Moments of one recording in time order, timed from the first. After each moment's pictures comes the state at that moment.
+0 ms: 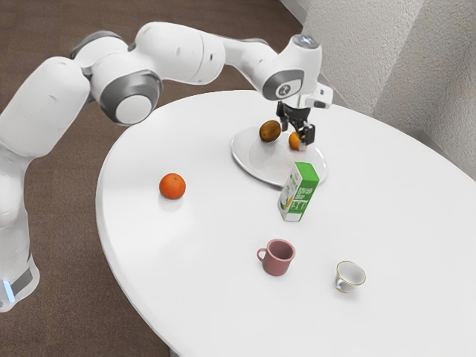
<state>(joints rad) 0.04 0.54 0.26 -1.32 -0.07 2.14 -0.03</state>
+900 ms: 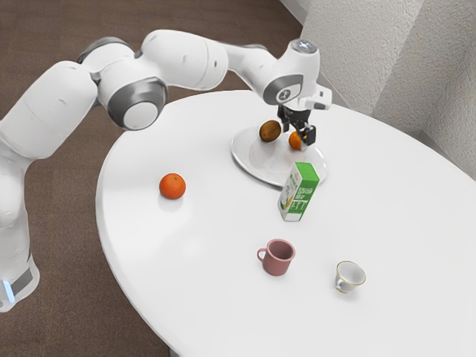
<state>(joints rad) 0.05 0.61 0.27 -1.27 -0.09 2.20 -0.03</state>
